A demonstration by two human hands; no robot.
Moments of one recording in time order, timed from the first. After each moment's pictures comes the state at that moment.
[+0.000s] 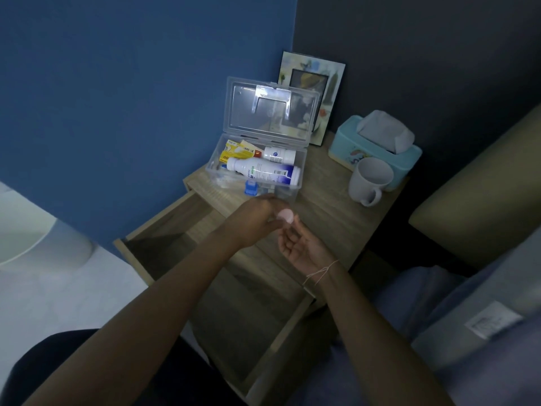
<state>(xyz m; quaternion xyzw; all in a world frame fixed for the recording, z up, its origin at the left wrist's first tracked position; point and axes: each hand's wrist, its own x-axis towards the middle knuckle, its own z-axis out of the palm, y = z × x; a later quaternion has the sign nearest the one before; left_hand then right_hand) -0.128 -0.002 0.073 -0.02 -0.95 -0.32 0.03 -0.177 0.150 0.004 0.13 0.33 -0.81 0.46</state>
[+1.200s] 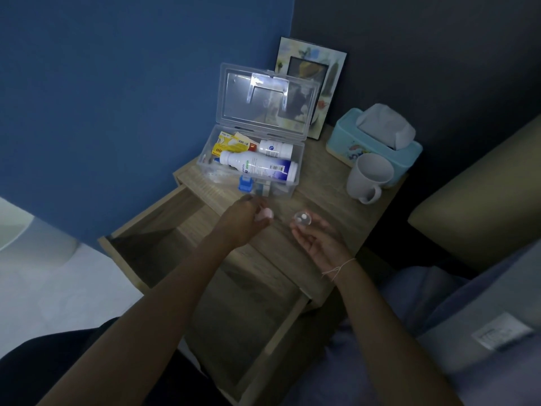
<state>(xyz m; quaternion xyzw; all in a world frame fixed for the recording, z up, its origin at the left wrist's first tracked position) -0.134 -0.012 0.031 0.11 -0.93 -0.35 0.01 -0.203 0.182 0.007 0.08 0.45 -0.80 0.39</state>
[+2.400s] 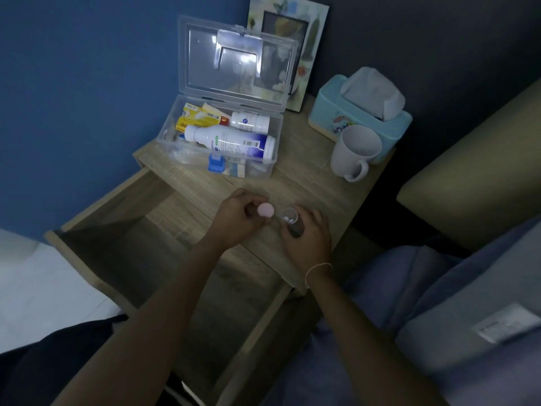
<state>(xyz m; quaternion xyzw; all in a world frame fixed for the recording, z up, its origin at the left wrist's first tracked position) -0.148 0.022 -0.022 0.12 -0.88 -0.44 0.07 -0.182 0.193 -0.039 -0.17 0.91 -0.37 -0.05</state>
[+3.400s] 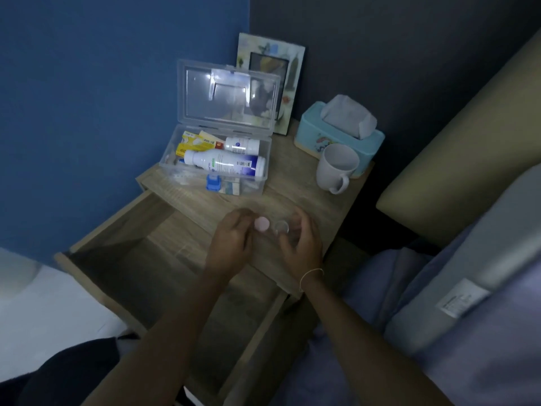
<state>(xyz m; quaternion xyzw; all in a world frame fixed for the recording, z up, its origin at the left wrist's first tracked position) -0.116 0.041 -0.007 0.05 -0.93 -0.32 0.19 -0.172 0.194 -0.026 -0.13 0.87 -0.48 -0.02</state>
